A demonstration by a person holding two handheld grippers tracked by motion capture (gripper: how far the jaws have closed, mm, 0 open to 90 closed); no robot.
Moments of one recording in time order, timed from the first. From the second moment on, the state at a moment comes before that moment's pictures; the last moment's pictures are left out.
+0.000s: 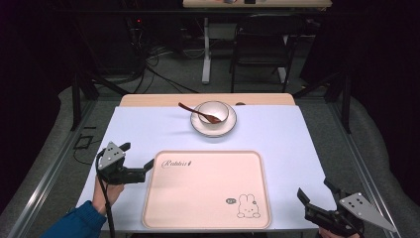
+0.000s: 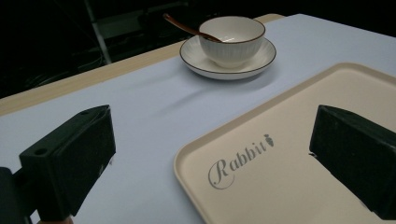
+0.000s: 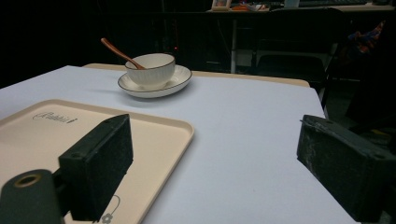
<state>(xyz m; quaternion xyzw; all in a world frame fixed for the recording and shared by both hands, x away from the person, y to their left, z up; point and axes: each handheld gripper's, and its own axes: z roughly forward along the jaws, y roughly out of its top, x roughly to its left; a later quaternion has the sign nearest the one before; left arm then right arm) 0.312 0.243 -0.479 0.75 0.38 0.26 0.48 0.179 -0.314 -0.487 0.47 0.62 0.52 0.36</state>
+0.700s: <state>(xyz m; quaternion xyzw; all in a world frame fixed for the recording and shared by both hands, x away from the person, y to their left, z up) 0.366 0.207 -0.479 0.77 0.38 0.23 0.47 0.179 -0.314 -0.487 0.47 0.62 0.52 0.36</state>
